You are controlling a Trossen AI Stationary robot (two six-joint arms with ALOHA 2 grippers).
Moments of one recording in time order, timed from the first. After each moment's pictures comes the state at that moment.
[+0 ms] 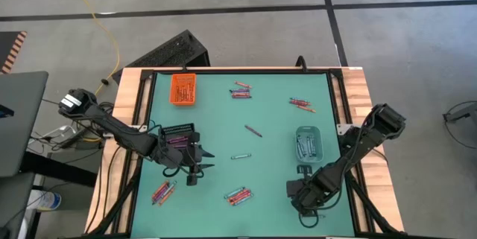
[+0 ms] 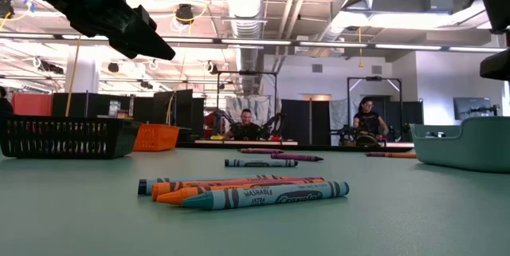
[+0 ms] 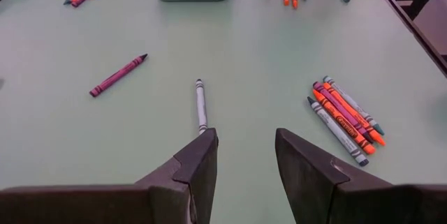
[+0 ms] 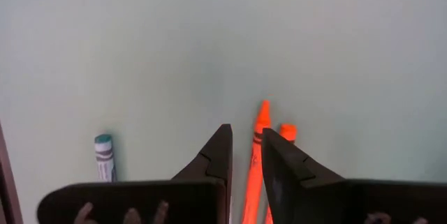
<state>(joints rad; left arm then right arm) -0.46 1.25 0.55 0.22 -0.43 -0.21 0.76 1.67 1.00 -0.70 0.05 0.78</state>
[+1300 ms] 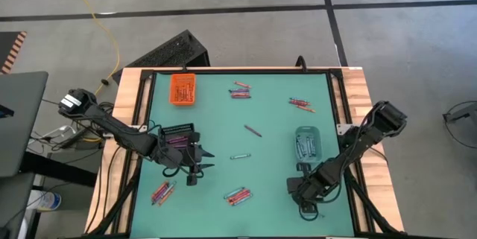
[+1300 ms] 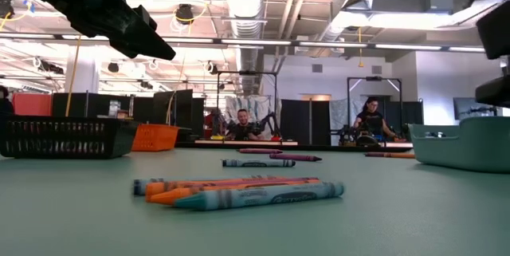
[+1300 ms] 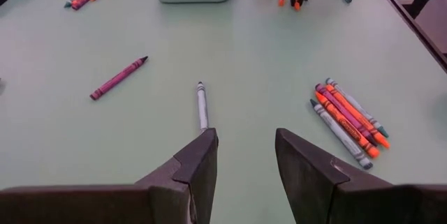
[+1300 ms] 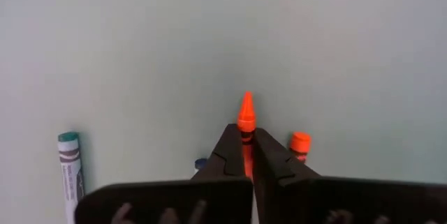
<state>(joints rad) -0.46 1.24 0.55 0.22 -0.43 -0.20 0.70 1.67 0.86 -0.50 0.06 0.71</state>
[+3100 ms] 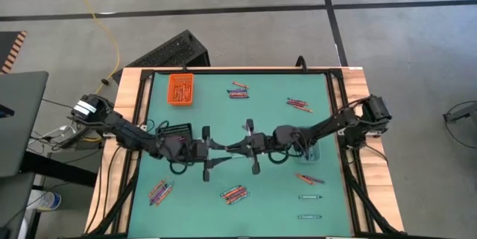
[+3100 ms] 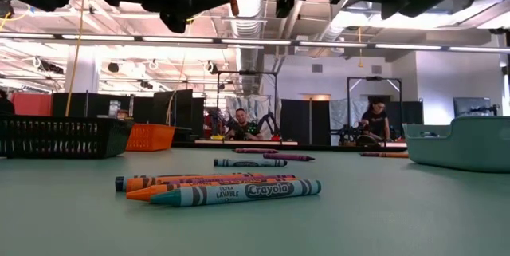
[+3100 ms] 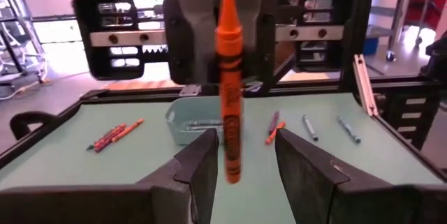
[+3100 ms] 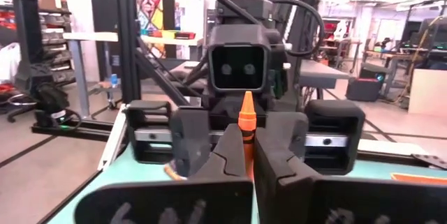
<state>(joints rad) -0.36 1.47 0.52 1.01 -0.43 0.08 0.19 1.72 0.86 0.98 0.07 -0.05</state>
